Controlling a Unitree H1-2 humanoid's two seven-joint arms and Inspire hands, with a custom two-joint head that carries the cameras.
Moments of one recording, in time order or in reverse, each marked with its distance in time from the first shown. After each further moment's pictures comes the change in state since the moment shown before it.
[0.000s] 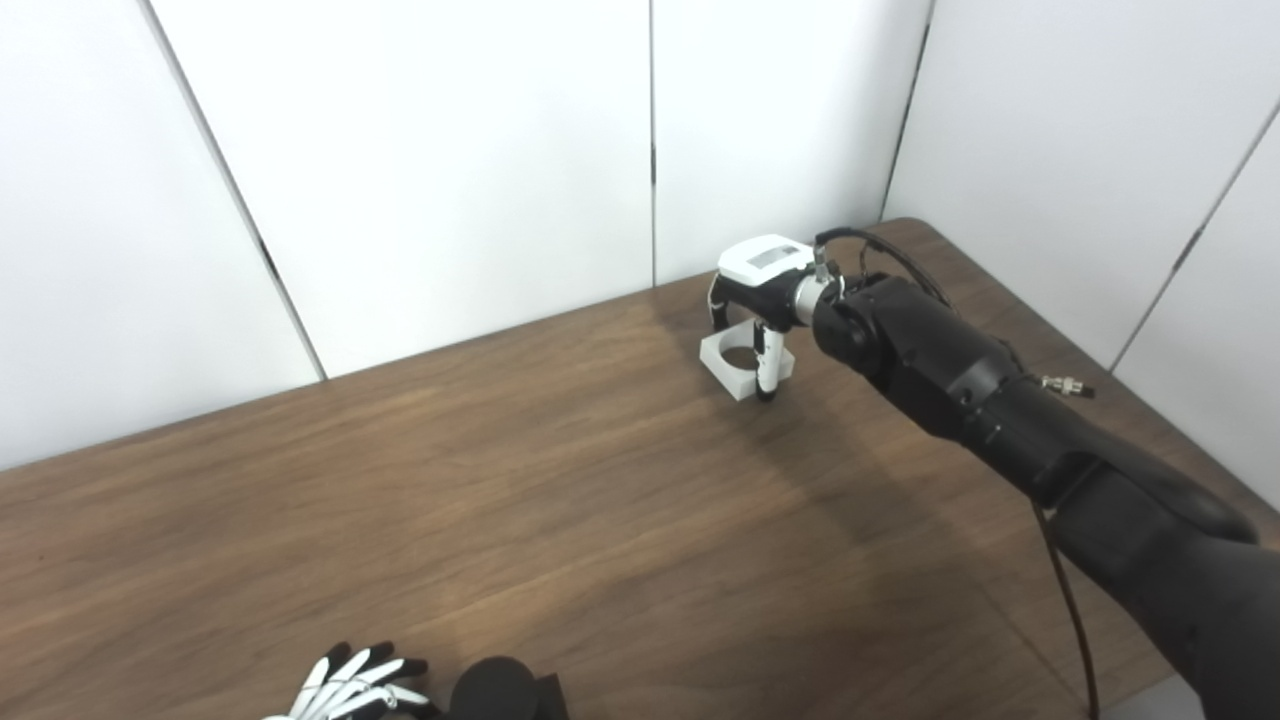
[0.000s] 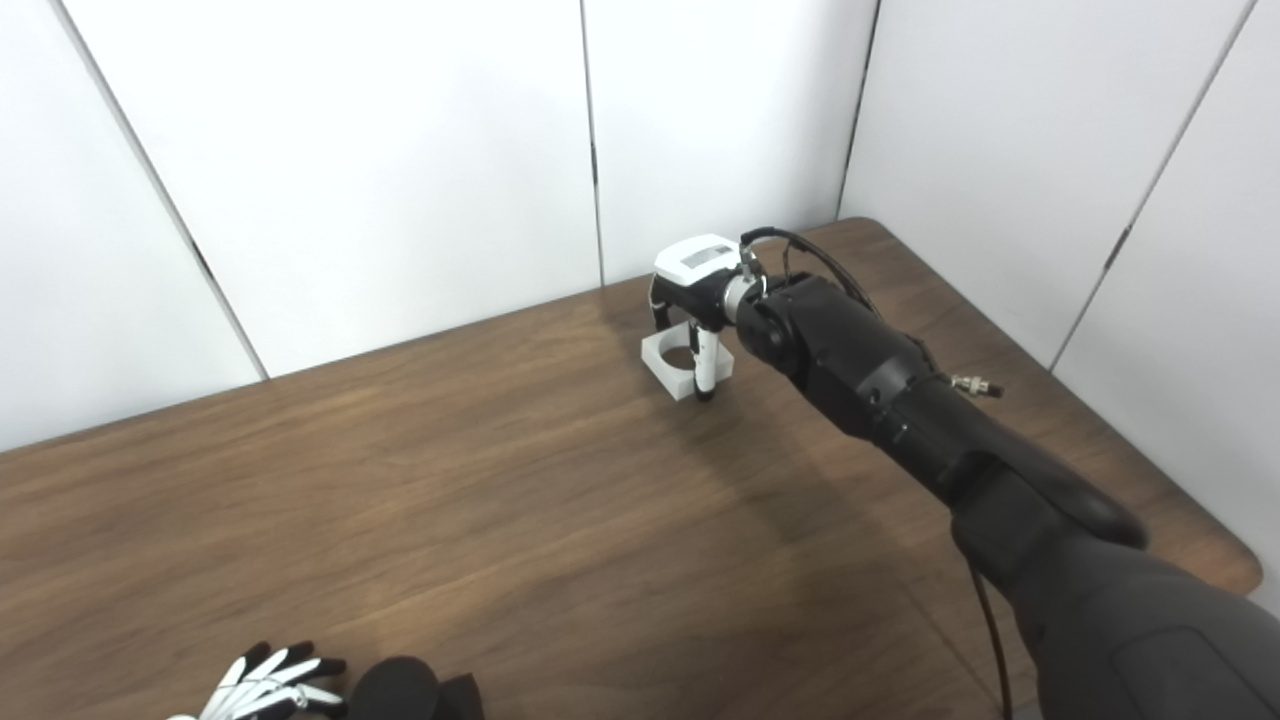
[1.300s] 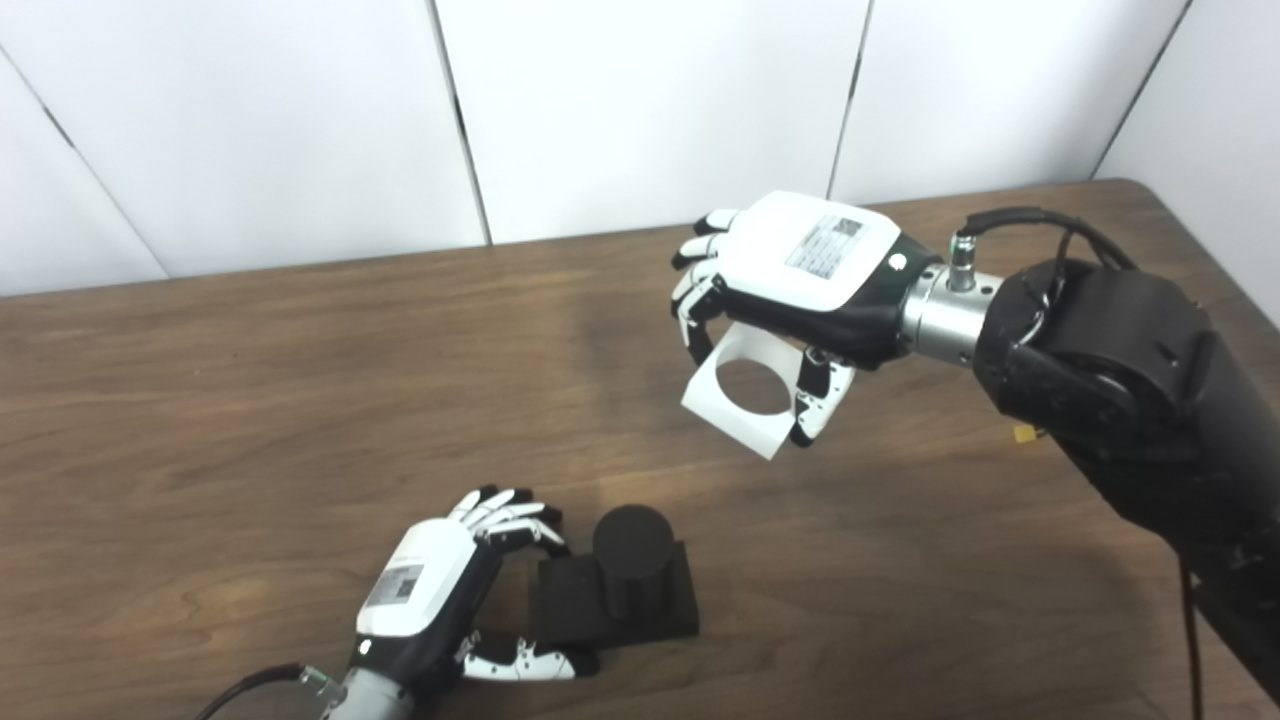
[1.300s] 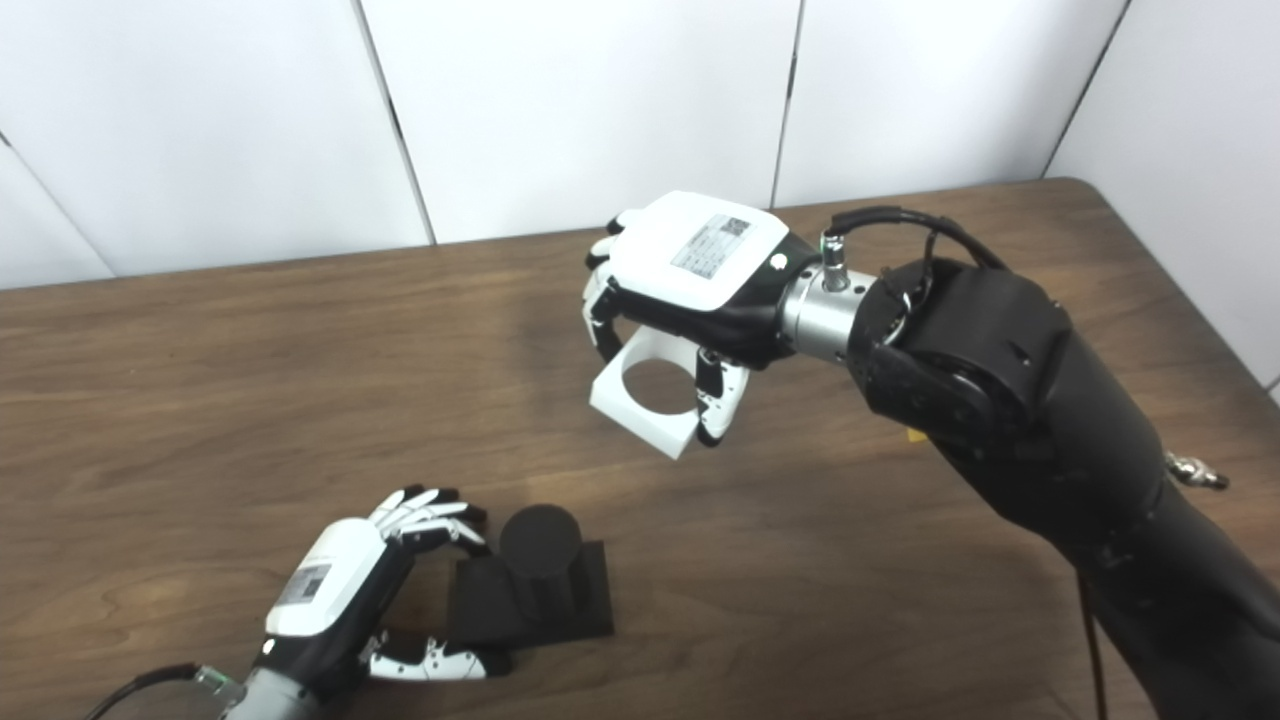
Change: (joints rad) left arm -0.019 -0.049 -0.066 -0.157 0.125 0.256 -0.107; right arm 0.096 0.086 -0.092 -1.098 0.081 0.040 0.626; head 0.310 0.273
